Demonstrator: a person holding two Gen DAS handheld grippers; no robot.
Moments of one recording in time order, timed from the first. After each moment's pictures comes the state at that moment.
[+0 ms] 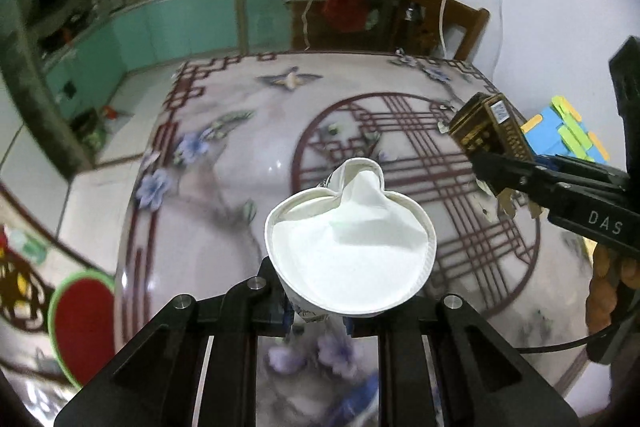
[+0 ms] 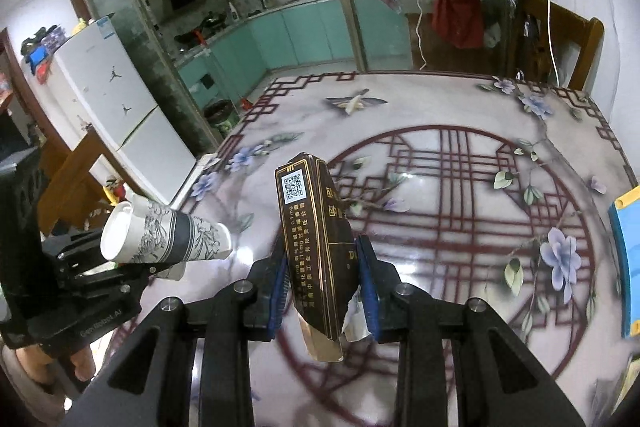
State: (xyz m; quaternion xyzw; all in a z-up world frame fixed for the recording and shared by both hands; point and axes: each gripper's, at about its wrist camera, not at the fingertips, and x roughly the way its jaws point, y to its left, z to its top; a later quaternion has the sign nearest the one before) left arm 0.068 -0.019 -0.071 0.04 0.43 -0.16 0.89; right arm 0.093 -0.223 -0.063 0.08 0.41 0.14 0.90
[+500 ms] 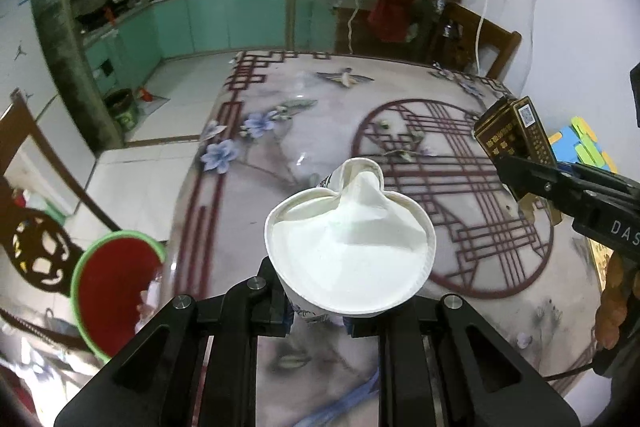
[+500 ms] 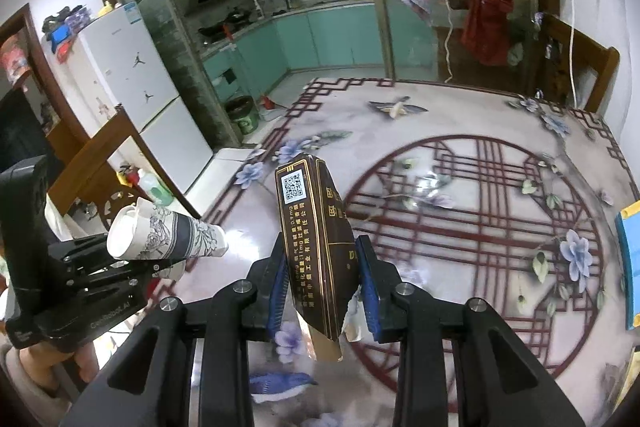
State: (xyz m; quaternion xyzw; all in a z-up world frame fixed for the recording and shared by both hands) left arm 0.039 0.049 -0.064 0.01 0.42 -0.10 0.90; right arm 0.060 -0.157 -0.045 0.05 0.40 0.17 0.90
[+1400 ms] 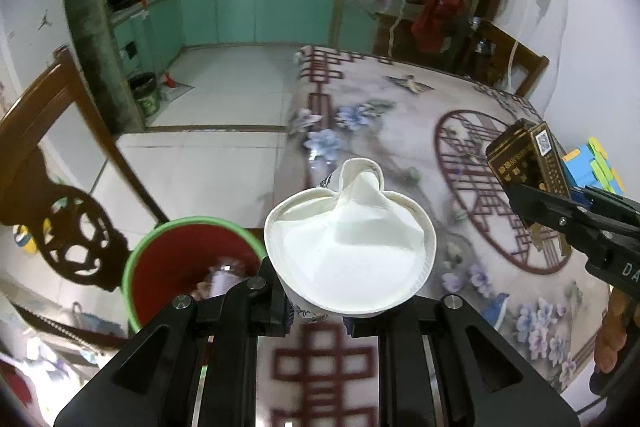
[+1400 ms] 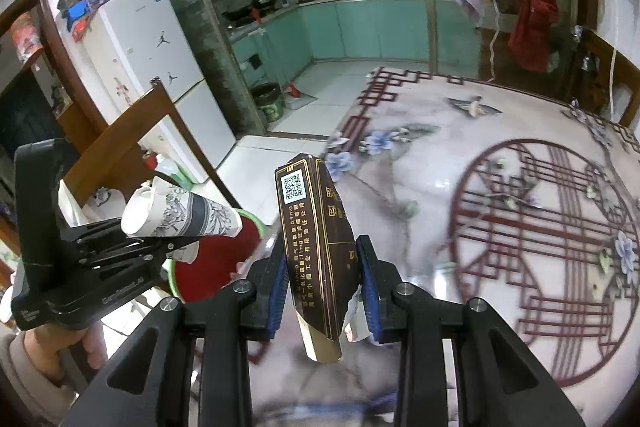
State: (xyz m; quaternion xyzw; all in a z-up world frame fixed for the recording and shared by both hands) left arm 0.042 0.196 -0.069 -0.02 0.43 -0.08 0.90; right arm 0.051 0.003 -0.048 0.03 0.41 0.20 0.89
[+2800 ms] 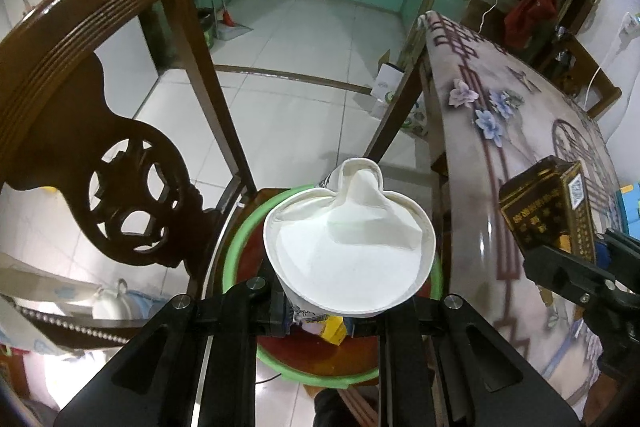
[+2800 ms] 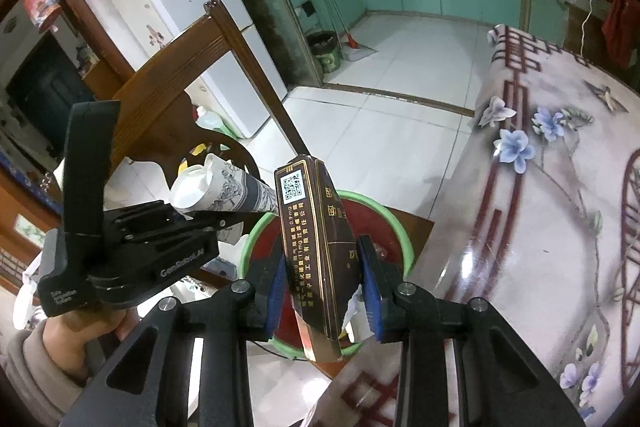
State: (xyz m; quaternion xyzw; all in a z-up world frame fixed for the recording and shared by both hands) left arm 0.097 0.365 -0.138 -0.06 0.51 0.00 0.86; right arm 0.112 0.220 -0.120 0.03 0.48 0.28 0.83
